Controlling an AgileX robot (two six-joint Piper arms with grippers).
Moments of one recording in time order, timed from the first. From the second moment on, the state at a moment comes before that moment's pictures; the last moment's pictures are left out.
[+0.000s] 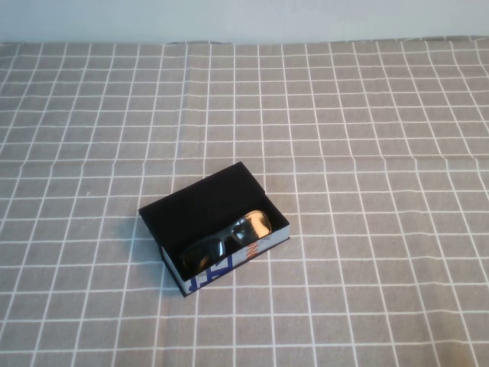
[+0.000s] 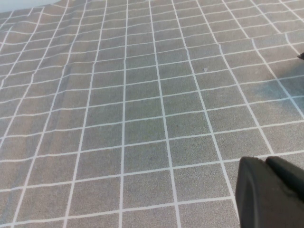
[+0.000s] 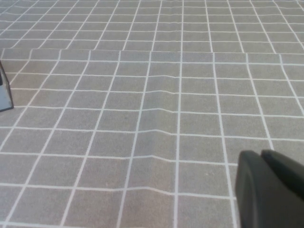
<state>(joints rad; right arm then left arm) 0.09 -0.01 0.03 0.19 0.33 -0.11 -0.06 -0.02 0.02 0.03 0.37 0.08</state>
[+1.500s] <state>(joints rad) 0.09 0.81 -0.60 0.58 0.67 -0.14 -0.06 -0.02 0.02 0.03 0.37 0.08</state>
